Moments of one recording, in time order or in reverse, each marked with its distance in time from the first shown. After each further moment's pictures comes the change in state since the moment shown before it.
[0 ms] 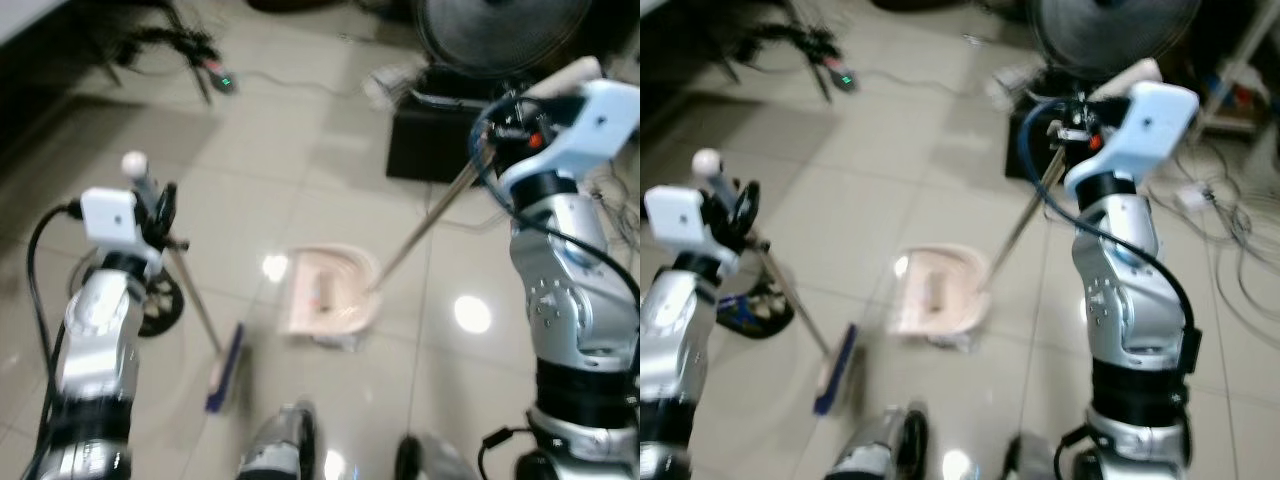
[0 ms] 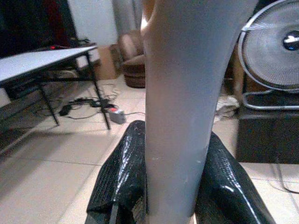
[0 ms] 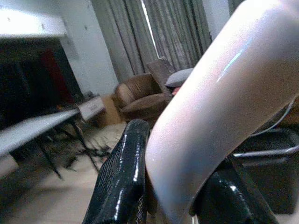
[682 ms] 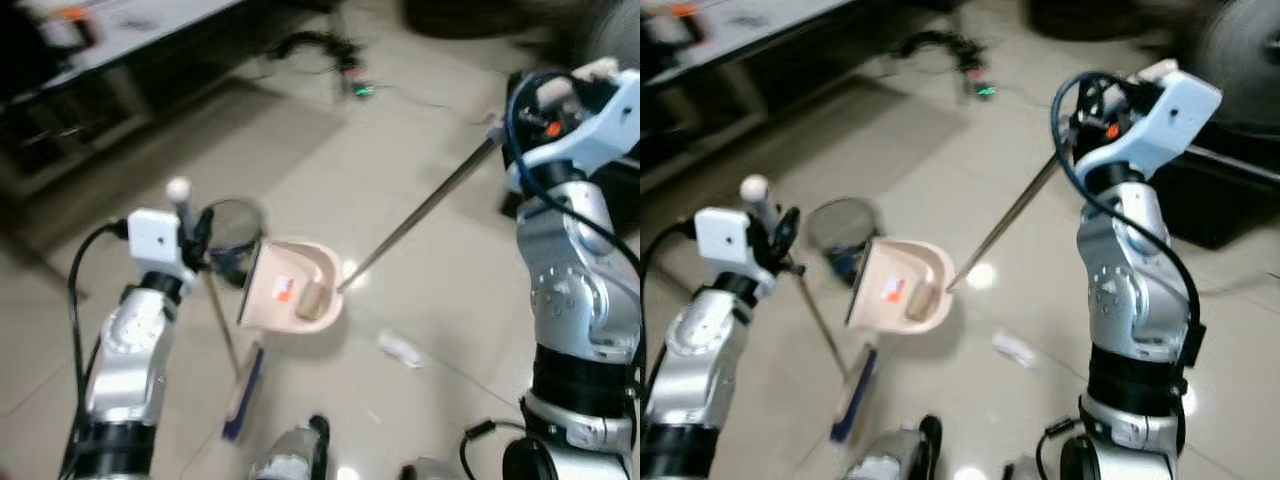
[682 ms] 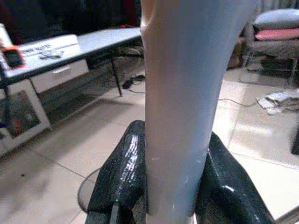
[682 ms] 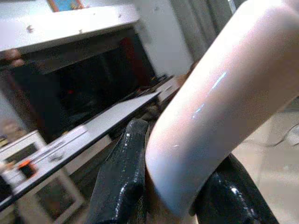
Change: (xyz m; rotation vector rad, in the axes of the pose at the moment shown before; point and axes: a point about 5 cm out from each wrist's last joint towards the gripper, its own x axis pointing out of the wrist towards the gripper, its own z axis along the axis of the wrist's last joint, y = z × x) left arm -0.008 -0.048 -0.009 -0.043 0.065 -0.108; right arm 0.008 -0.007 0.006 0.059 0.011 -0.045
